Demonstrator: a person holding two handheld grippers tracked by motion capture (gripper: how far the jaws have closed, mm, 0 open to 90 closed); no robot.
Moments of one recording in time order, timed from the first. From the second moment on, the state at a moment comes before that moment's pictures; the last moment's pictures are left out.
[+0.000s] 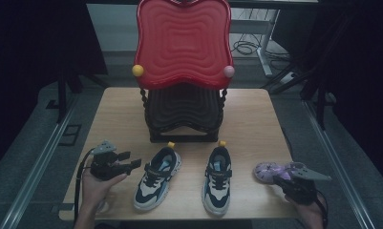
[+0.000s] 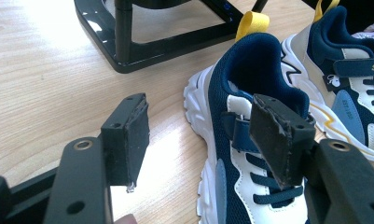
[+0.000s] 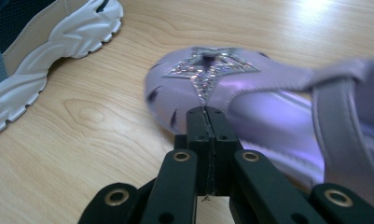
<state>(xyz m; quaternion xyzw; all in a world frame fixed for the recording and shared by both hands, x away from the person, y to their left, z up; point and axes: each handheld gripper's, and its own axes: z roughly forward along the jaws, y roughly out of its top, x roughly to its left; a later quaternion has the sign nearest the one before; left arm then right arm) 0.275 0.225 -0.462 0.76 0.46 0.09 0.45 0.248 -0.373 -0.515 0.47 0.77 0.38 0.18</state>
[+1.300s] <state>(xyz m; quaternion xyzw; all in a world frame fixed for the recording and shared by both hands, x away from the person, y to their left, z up) 0.274 0.238 -0.460 0.75 0.47 0.10 0.45 0.268 -0.430 -0.472 0.51 0.72 0.39 0.28</state>
